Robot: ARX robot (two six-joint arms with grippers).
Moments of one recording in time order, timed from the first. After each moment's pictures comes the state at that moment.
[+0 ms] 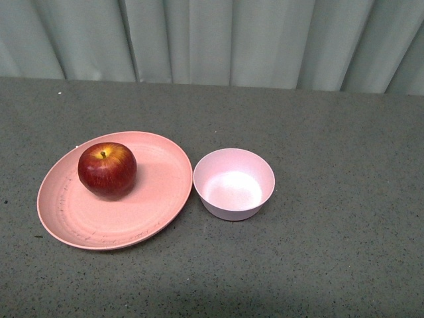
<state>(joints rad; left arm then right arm) 0.00 0.00 0.02 0.00 0.00 0.00 0.00 0.24 0.01 0.24 0.00 -0.01</state>
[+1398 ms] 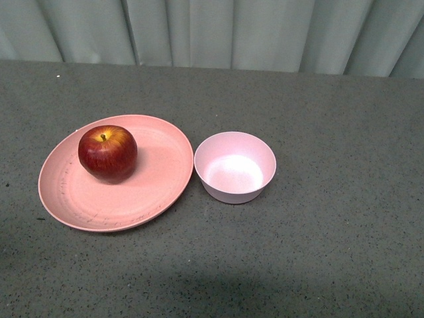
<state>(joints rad) -0.06 0.90 0.22 0.49 -0.11 -0.10 0.00 0.00 0.01 0.00 0.00 -0.01</state>
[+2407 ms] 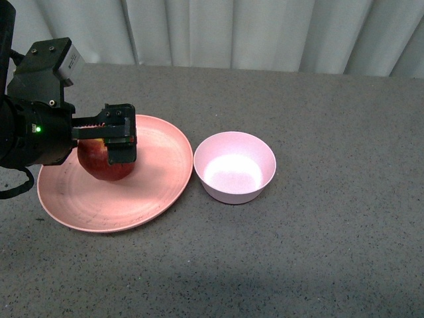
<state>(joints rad) -0.21 1.89 0.72 0.45 0.01 -0.17 0.00 0.00 0.01 0.00 0.00 -0.01</state>
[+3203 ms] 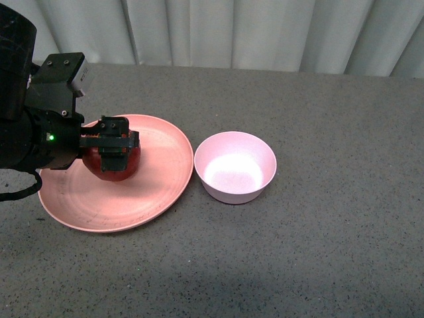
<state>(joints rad) -0.22 1.94 0.76 0.44 0.00 -0.12 0.00 0.00 0.01 0.00 0.00 -0.01</state>
